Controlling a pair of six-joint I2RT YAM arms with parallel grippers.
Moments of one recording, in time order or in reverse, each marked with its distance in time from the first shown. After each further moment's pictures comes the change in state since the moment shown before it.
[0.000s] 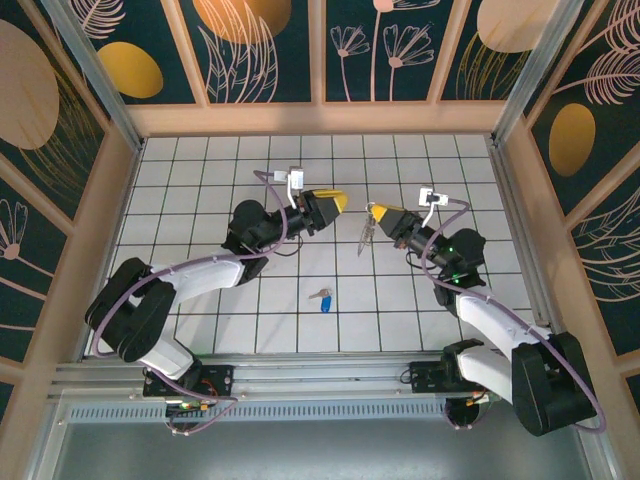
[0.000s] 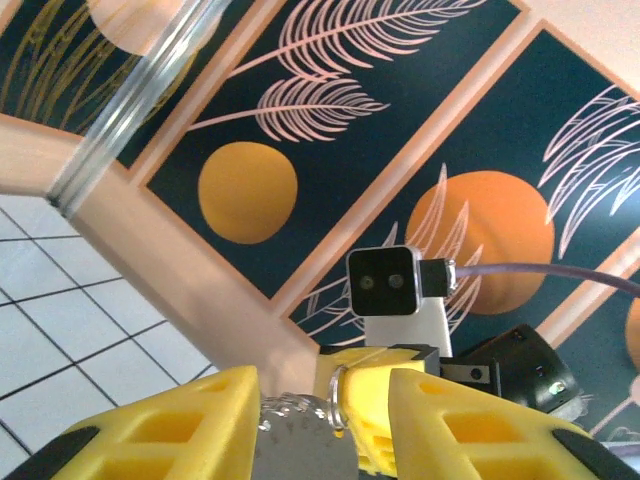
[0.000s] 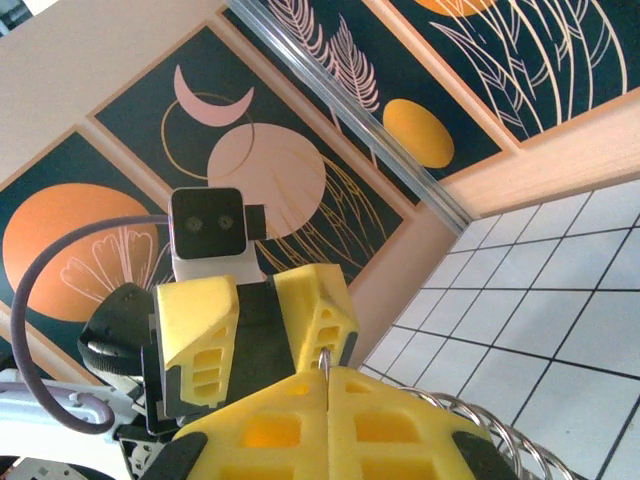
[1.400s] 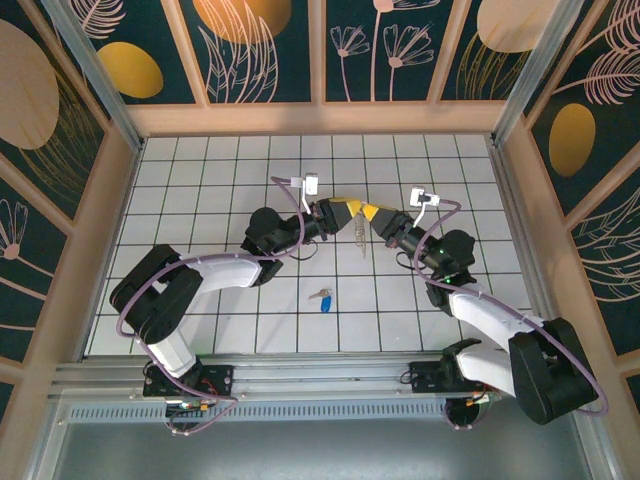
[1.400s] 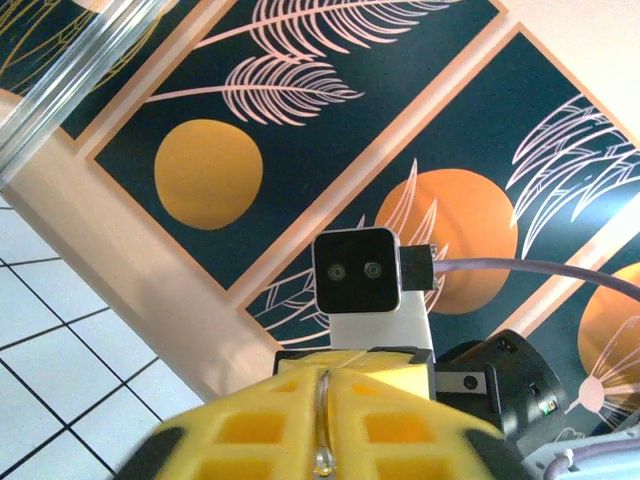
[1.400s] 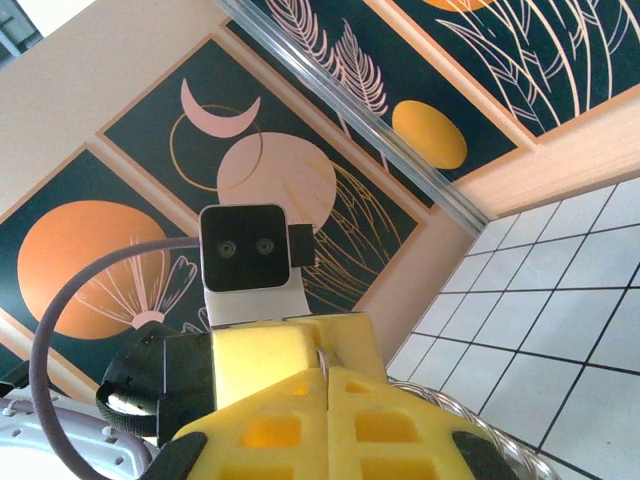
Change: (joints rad) left arm -0.061 0.141 0.030 0.160 -0.018 -0.105; right arm 0.080 0.062 0.001 0.070 0.087 0.037
